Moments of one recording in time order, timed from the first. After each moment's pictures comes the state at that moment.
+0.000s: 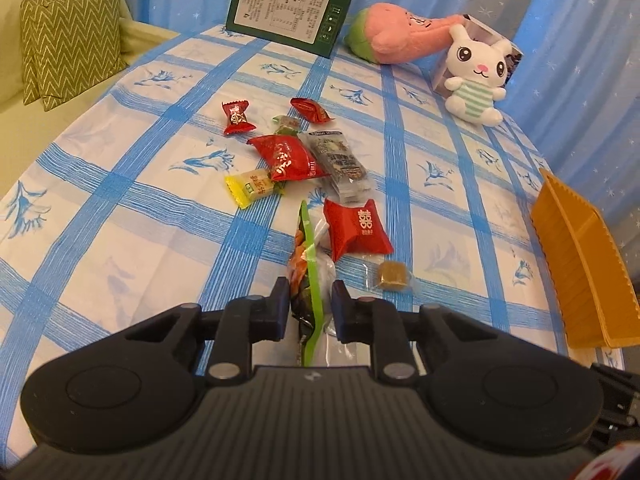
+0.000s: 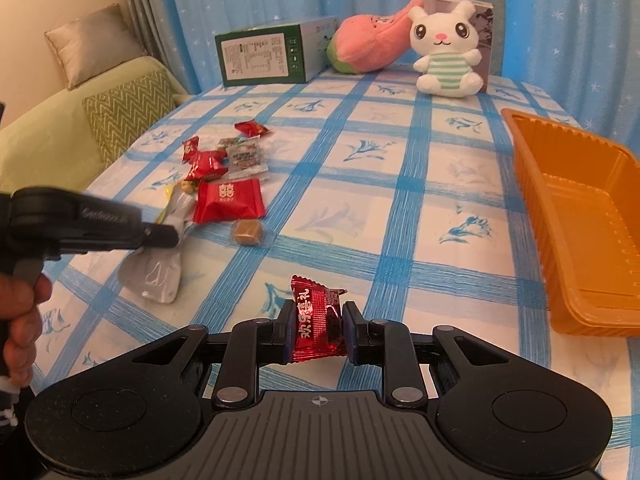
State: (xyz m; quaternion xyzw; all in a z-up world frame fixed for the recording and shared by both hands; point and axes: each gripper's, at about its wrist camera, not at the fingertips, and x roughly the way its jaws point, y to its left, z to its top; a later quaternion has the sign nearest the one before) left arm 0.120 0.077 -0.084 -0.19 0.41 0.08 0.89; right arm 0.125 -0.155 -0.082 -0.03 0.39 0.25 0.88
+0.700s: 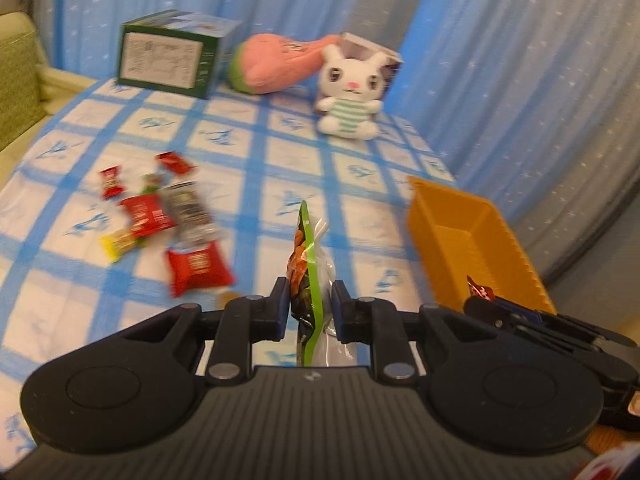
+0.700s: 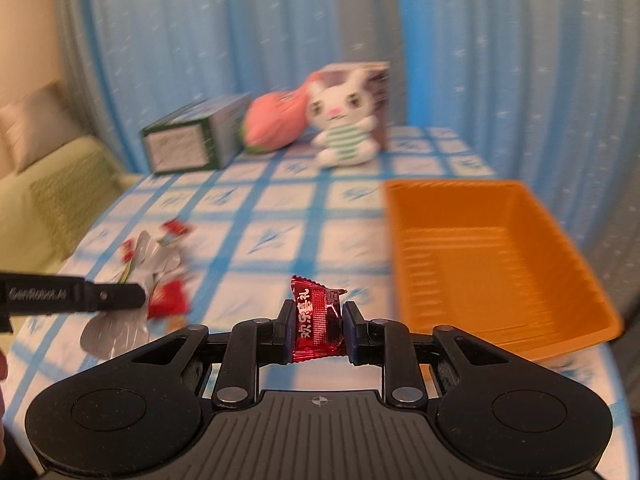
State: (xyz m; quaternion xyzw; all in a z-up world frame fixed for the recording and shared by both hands) left arm 0.129 -0.009 -0.007 -0.16 0.37 -0.05 0.91; right arm 0.133 -0.231 -0.012 0.03 0.33 0.15 0.93
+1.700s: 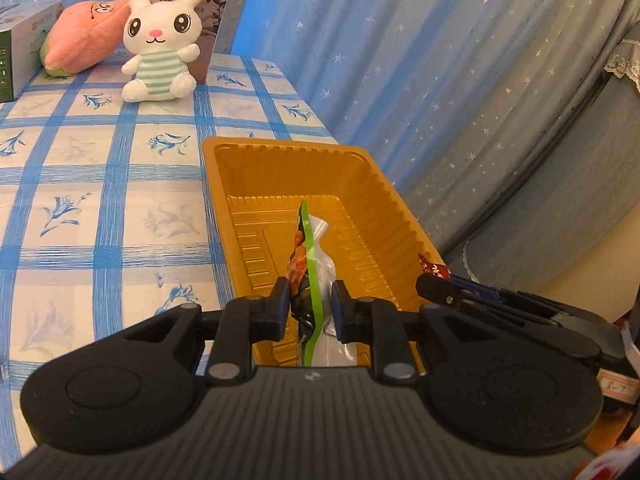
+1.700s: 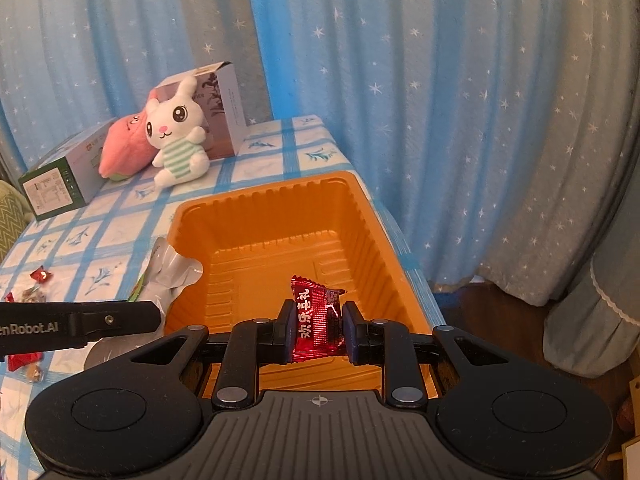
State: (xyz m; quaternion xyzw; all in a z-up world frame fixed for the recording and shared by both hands) left arm 0.237 -0.187 -0.029 -0.12 0.42 -0.18 0.88; right arm 0.204 -0.388 -0.028 0.06 0.36 0.04 0.93
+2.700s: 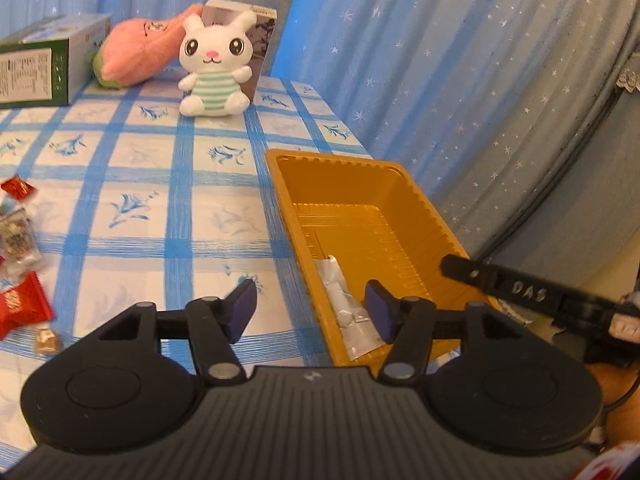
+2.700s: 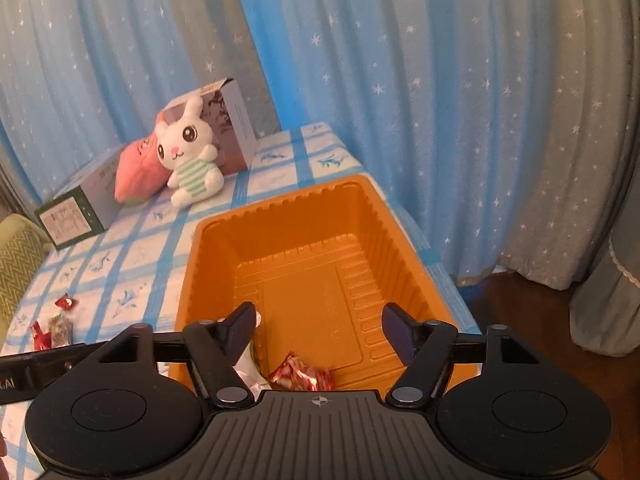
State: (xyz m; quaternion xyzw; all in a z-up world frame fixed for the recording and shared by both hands) left arm 0.189 -0.138 -0.016 -0.12 0.38 -0.14 0.91; right arm 0.199 -0.389 -0.018 0.12 0.35 0.05 0.93
